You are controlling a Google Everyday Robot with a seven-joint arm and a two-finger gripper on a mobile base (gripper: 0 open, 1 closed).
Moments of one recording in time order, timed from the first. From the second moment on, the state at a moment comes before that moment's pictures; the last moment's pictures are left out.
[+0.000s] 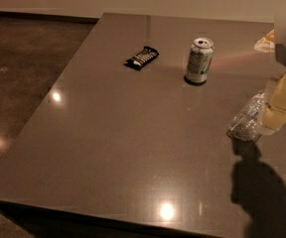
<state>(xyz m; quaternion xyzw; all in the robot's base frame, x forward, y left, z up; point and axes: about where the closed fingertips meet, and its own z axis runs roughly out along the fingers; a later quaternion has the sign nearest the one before) 0.438 -0.216 0.977 -0.60 0.78 -0.04 0.16</state>
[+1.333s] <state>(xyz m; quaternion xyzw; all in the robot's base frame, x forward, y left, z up) 0.518 -0.199 0.987 -0.65 0.73 -0.06 0.20</state>
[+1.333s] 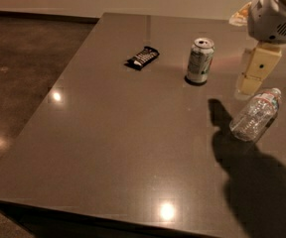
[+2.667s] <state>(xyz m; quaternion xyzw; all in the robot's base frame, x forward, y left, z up) 0.605 -0.141 1.013 -0.80 0.54 -0.17 0.20</state>
